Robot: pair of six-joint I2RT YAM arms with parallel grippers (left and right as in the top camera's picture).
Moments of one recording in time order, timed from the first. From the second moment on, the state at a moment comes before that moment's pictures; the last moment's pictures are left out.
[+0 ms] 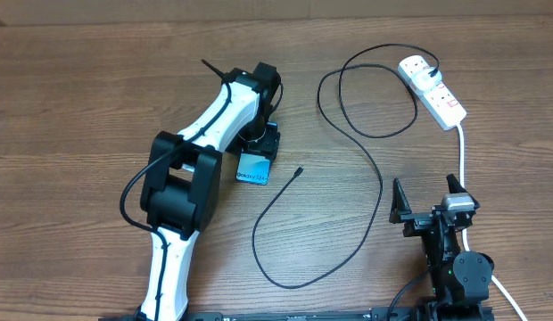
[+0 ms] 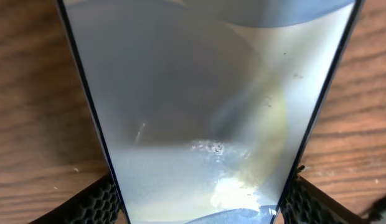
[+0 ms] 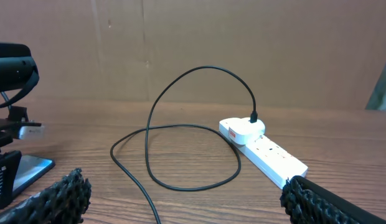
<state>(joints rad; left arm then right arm) -0.41 2.31 1.81 -1.19 0.05 -0.23 0.03 0.01 0.02 -0.03 -0.05 -0.01</state>
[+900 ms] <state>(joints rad) -0.30 2.33 2.00 -1.42 0.72 -0.18 0.03 0.01 0.02 -0.03 -0.05 -0.01</state>
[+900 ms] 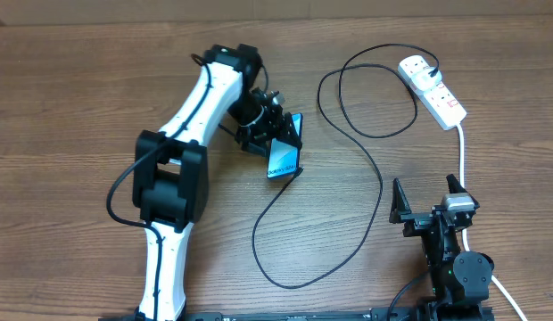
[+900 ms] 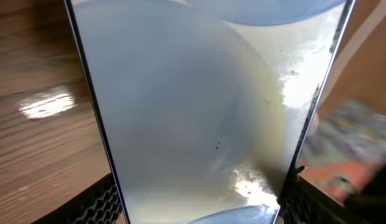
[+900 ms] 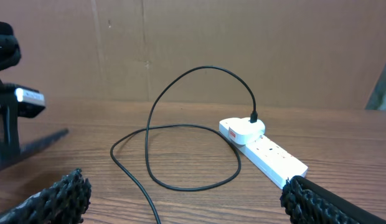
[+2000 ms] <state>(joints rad) -0.17 2.33 2.00 -1.43 1.52 -0.14 0.03 0.01 0.02 0.28 -0.68 0.22</state>
